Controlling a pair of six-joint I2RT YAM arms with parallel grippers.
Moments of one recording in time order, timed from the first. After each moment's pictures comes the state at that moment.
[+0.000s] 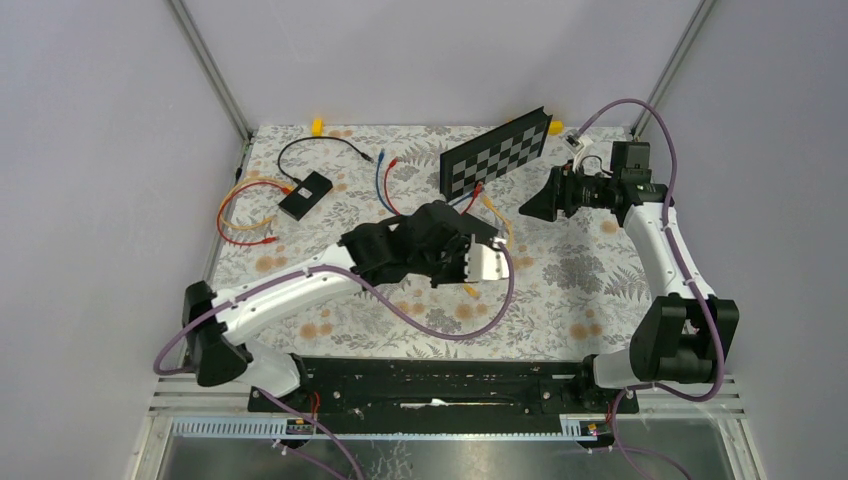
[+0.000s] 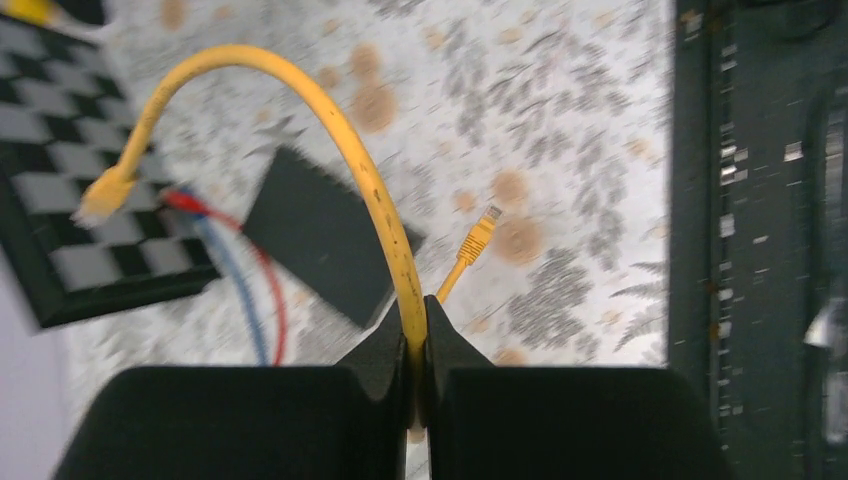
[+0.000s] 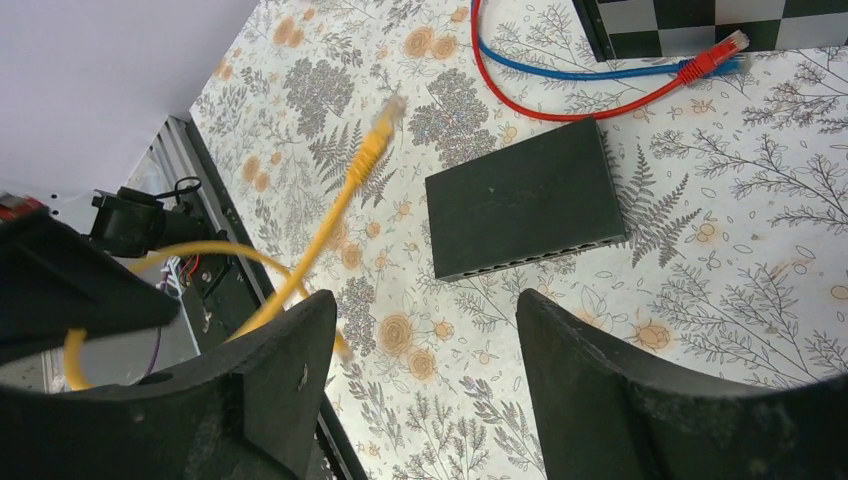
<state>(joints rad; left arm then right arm) -1.07 1.47 1.40 -0.67 0.22 0.58 -0.06 1.42 1.19 -0.58 -1.04 -0.13</state>
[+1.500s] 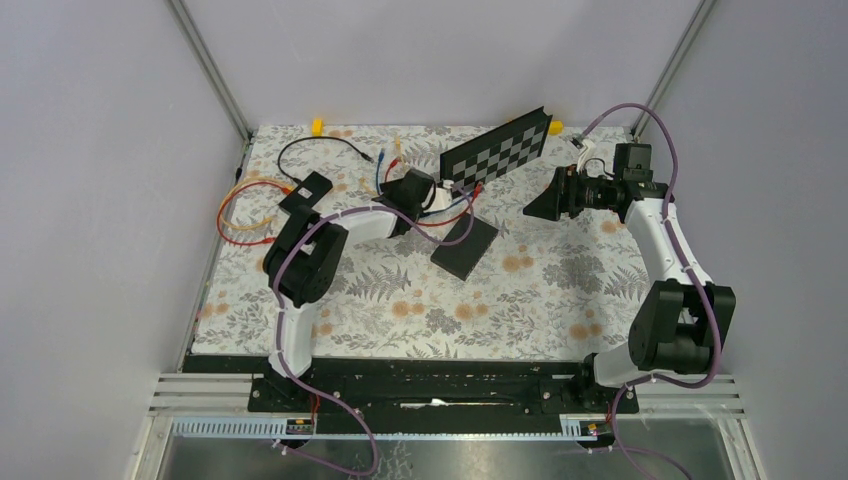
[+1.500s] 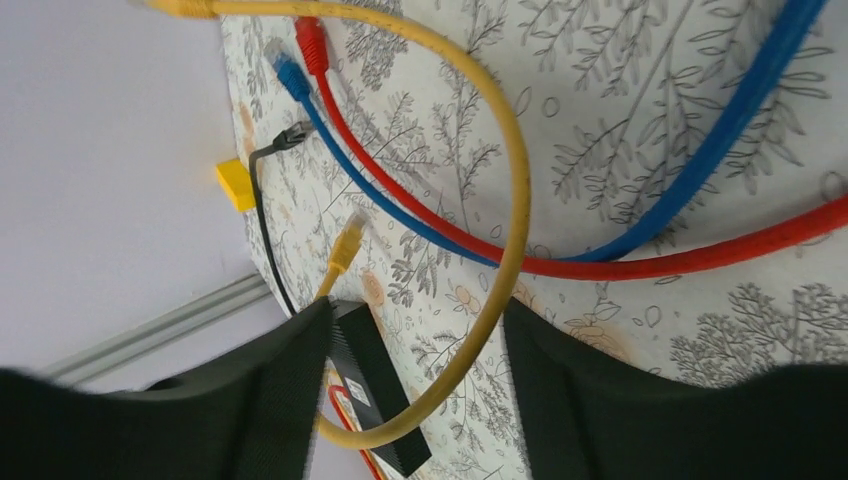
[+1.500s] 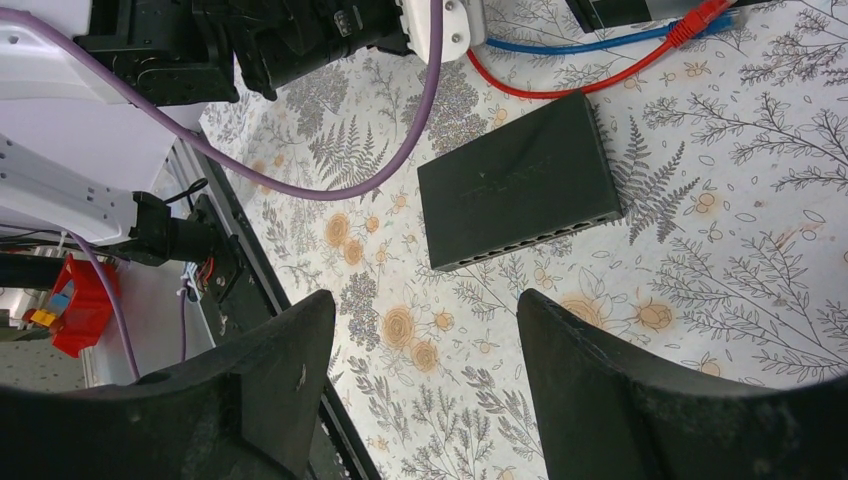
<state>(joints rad) -0.58 2.06 1.34 -0.06 -0.50 0.94 -0.11 1.47 1.19 -0.59 -1.06 -0.12</state>
